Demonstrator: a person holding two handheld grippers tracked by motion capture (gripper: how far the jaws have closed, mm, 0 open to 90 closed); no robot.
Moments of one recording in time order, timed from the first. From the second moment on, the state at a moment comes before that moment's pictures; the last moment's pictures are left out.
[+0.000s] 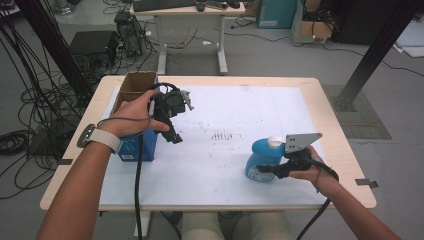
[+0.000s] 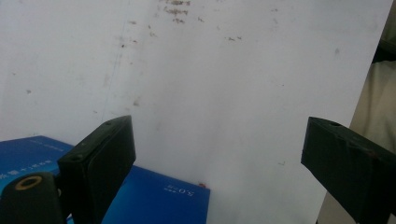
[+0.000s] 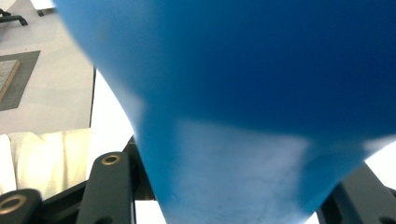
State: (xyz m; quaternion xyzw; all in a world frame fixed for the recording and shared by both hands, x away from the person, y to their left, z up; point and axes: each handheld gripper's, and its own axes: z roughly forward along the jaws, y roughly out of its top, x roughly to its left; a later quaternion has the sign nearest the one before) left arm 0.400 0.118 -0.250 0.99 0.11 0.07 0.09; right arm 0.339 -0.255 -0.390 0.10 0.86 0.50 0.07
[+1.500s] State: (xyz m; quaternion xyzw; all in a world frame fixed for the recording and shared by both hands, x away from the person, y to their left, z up) left arm 0.369 0.081 -0.174 0.98 0.12 0.09 0.13; right arm 0.341 -0.241 -0.333 0.08 0.86 0.50 0.02
